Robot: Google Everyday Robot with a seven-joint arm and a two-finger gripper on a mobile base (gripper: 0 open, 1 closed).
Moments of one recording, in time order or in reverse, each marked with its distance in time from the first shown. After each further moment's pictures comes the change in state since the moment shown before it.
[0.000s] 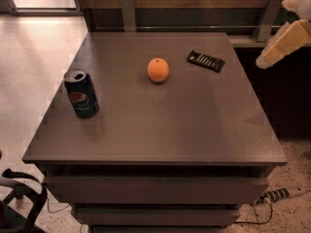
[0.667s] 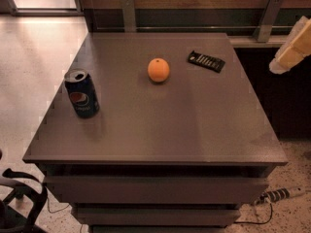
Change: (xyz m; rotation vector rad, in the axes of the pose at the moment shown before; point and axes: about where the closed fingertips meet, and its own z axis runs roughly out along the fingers) arm -0.016 0.043 -0.054 0.032 0.078 -0.118
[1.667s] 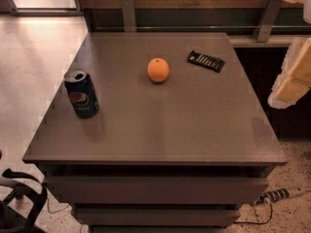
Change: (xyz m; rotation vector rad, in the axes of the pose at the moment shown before) arm -0.035 0.091 -0.040 -0.022 0.165 -0.160
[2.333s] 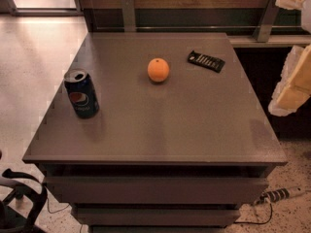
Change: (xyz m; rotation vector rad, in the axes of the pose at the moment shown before) arm 0.000 0.011 0.003 -0.023 0.013 -0.016
